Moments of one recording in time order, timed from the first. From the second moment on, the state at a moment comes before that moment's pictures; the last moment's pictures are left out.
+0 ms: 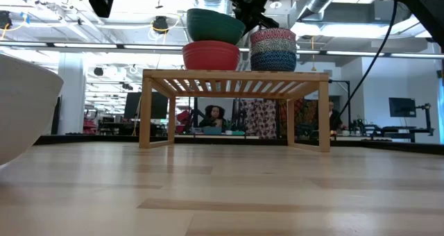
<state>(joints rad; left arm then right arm) -0.17 0.53 0.51 0.12 -0.33 -0.23 -0.41 2.02 2.34 -1.23 0.13 0.55</state>
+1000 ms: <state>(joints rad) -0.17 0.53 0.51 0.12 -0.33 -0.24 -0.42 2.02 2.33 -1.15 0.07 0.58</state>
